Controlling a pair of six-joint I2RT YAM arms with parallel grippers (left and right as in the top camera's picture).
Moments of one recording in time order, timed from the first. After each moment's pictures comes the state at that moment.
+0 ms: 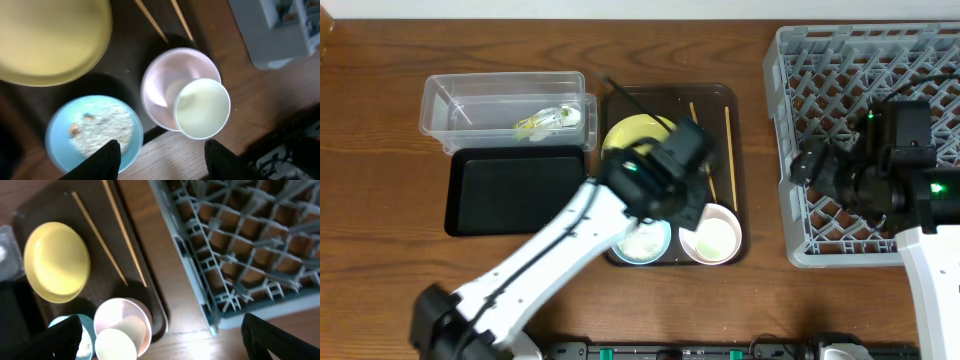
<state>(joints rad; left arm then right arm) -0.82 1.61 1.45 -1.05 0.11 -0.39 0.02 1.23 1.30 -1.19 -0.09 0.49</state>
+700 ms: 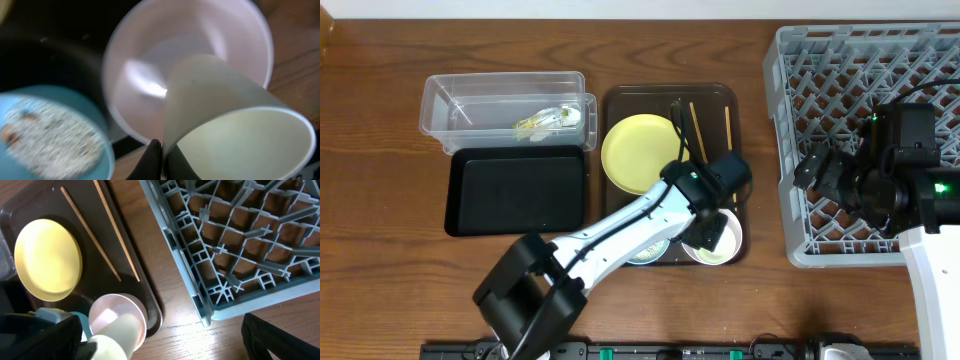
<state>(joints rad) -0.90 1.84 1.41 -1.03 0.13 -0.44 0.00 1.23 1.30 -1.22 -0.09 0.49</state>
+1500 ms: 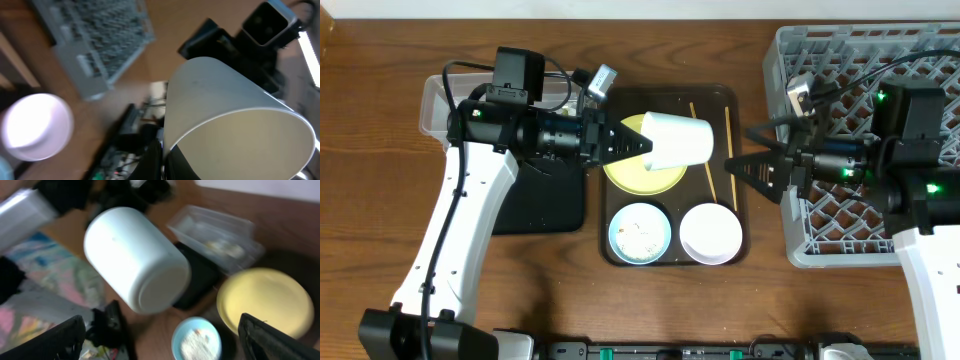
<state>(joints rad) -0.15 1.53 1.44 -1.01 1.36 -0.19 0.07 1.23 1.30 -0.80 -1.16 -0.08</state>
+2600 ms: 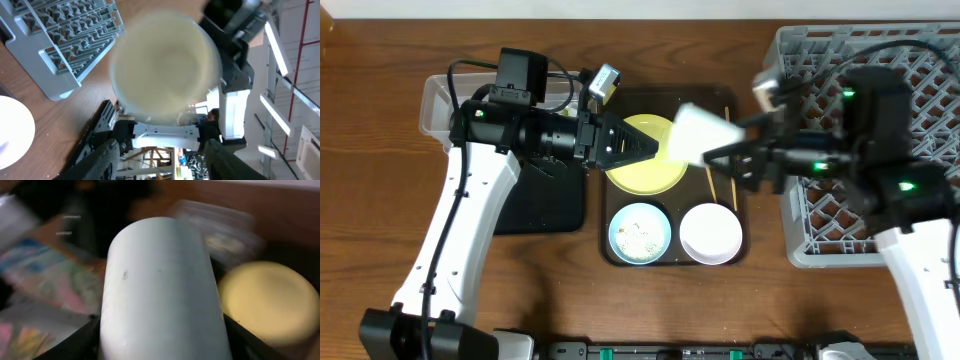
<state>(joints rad) -0.16 1.53 1.44 -1.02 1.49 -0.17 0.12 1.24 1.31 -0.78 -1.00 0.06</state>
